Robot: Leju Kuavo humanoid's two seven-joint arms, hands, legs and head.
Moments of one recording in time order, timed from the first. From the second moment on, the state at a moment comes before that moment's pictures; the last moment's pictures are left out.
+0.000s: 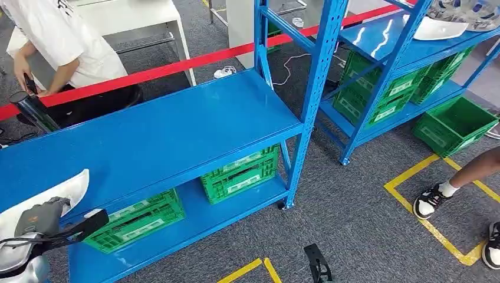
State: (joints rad) left arm -0.78 0.17 -0.52 -0.29 -1.17 0.21 -0.03; right arm -0.05 0.06 -0.30 -0.16 0.36 -0.04 0.20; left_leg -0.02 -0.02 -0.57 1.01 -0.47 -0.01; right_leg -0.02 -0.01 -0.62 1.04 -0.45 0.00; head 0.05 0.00
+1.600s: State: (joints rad) left arm -0.93 0.23 -0.52 -0.30 -1.04 -0.04 -0.28; right arm -0.05 0.06 -0.31 -0.16 0.38 -0.03 0.19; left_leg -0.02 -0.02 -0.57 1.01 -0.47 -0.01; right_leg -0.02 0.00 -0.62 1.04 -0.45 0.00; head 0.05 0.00
